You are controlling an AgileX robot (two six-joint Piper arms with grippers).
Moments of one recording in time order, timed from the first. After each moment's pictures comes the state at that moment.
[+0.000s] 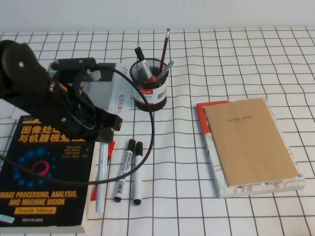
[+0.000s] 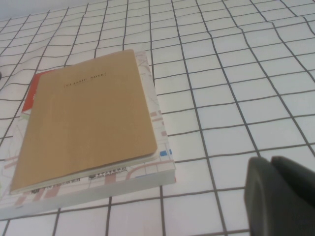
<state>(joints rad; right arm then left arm) 0.02 -0.02 0.03 0.07 0.35 0.13 -0.36 1.53 -1.16 -0.33 0.88 0.15</state>
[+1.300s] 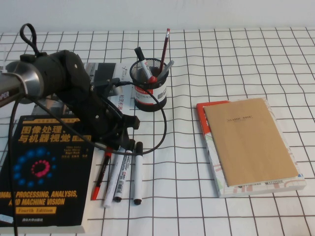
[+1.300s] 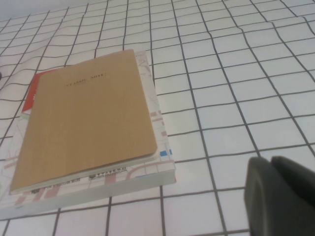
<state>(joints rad) 0.02 -0.02 0.03 0.07 0.35 0.13 -0.33 2.01 -1.44 -0.41 0.95 0.15</state>
